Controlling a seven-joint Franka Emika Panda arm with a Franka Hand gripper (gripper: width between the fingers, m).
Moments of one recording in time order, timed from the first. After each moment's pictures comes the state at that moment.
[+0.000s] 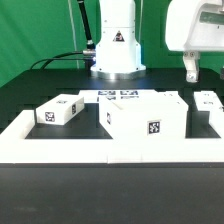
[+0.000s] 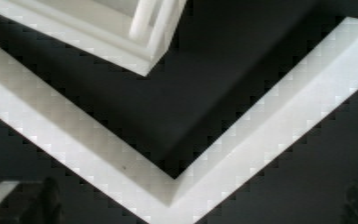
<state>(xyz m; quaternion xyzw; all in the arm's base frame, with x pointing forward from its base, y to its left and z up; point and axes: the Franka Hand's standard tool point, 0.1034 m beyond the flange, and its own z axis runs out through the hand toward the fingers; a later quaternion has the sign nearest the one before) 0.584 0.118 0.104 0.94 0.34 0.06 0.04</state>
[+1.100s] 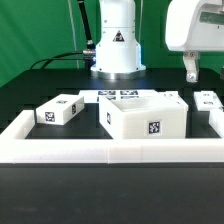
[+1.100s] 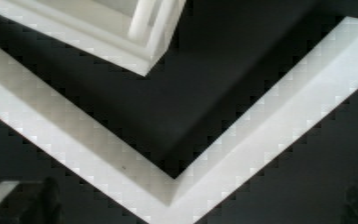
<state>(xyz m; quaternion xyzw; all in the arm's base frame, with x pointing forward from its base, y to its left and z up) 0.583 0.112 0.104 0.93 0.37 0.06 0.05</state>
